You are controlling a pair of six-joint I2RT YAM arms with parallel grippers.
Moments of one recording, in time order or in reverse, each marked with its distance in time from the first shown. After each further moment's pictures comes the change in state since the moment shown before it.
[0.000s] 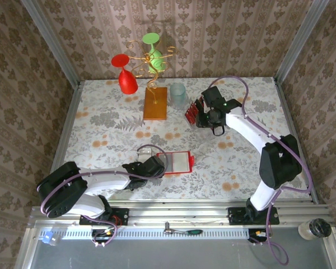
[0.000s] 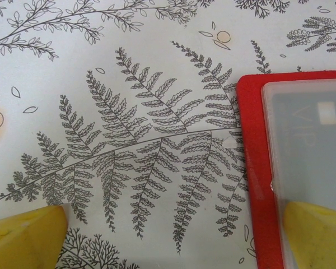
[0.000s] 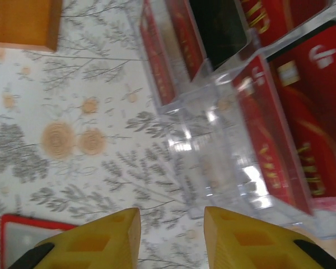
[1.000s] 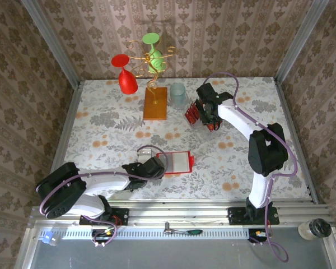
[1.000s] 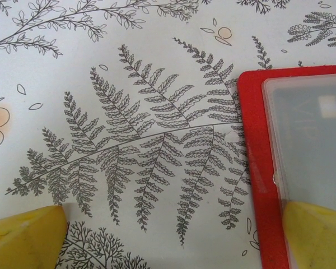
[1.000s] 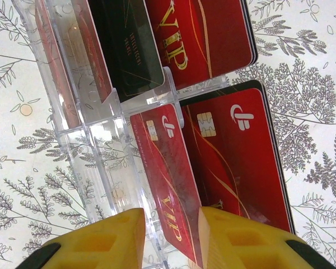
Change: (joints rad) left arm -0.010 -0.009 -0.003 -0.014 -0.010 -0.001; right arm -0.014 0.180 0.161 -0.114 0.215 -0.144
